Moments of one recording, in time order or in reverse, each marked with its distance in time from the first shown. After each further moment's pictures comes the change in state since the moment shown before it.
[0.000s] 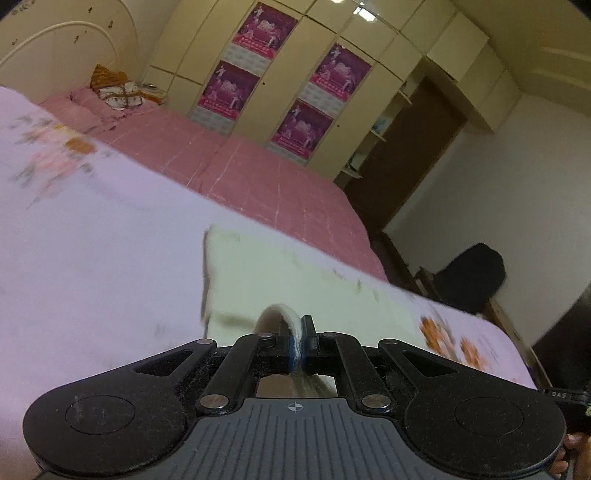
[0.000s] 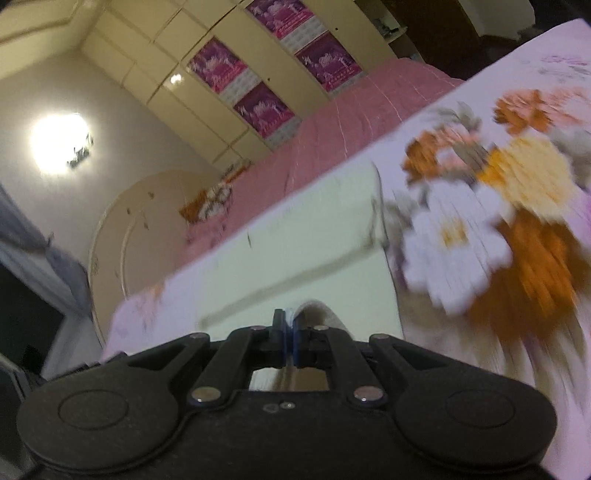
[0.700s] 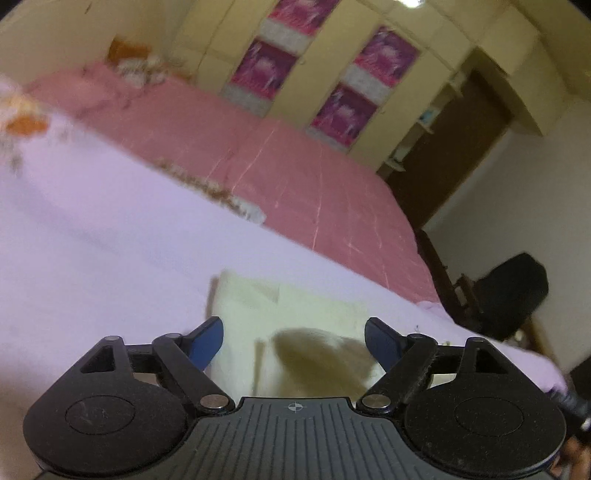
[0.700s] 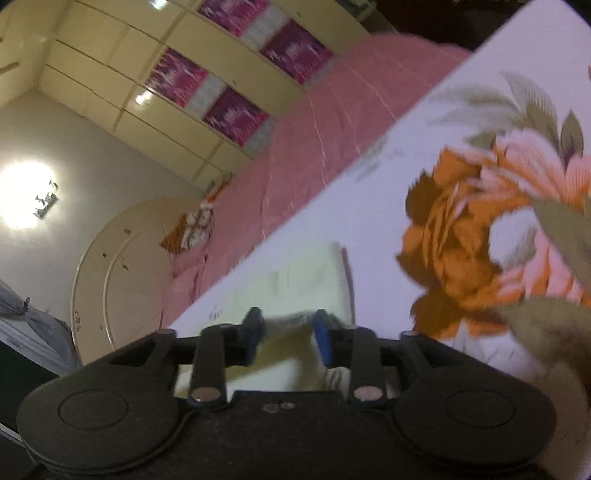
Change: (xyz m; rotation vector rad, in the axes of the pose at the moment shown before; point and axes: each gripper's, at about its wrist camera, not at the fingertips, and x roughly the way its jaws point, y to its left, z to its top) left arm 0.185 0.036 0.050 -0.028 0.059 0.090; right arm 0.179 -0.105 0.108 0.115 -0.005 0.015
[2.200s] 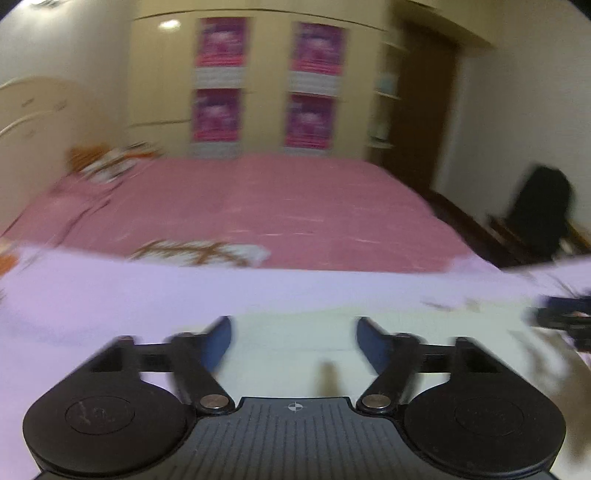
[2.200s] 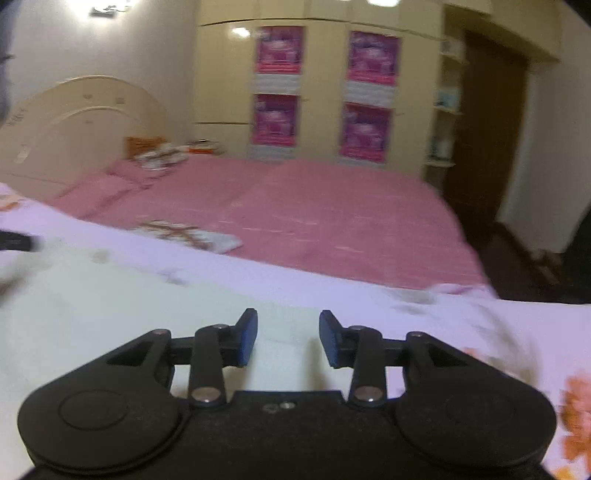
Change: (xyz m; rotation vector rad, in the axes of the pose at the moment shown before) left arm 0.006 -0.095 -0.011 0.438 -0.061 0.121; right arm 0.047 0.130 -0.053 -0.867 -0.063 -0.329
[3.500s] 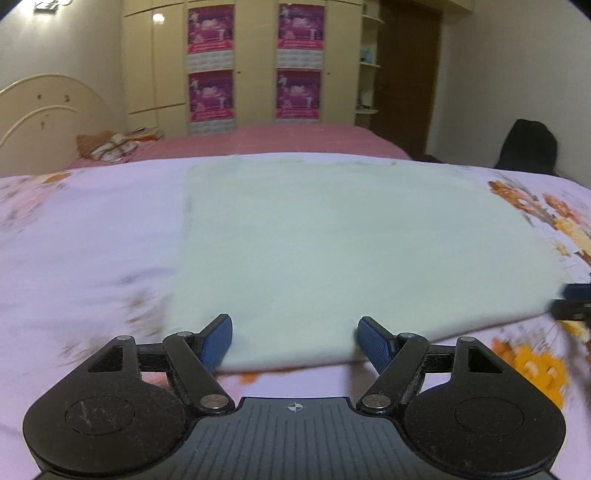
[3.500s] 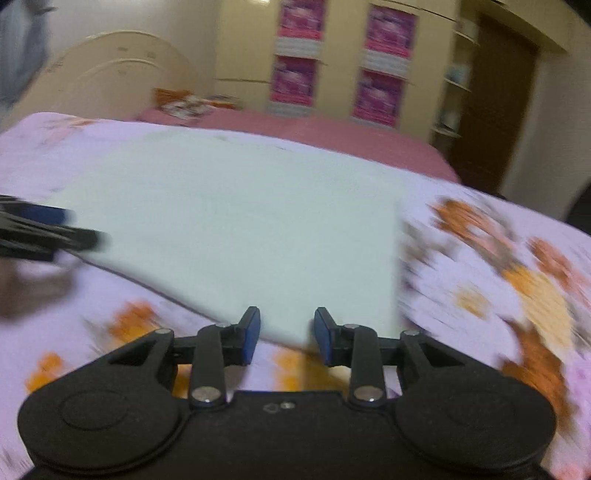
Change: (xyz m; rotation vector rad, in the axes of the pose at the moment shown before) left arm -0.158 -0.039 -0.165 0.025 0.056 0.059; right arm -0.149 0.080 -0.116 -0.018 0.138 -0.068
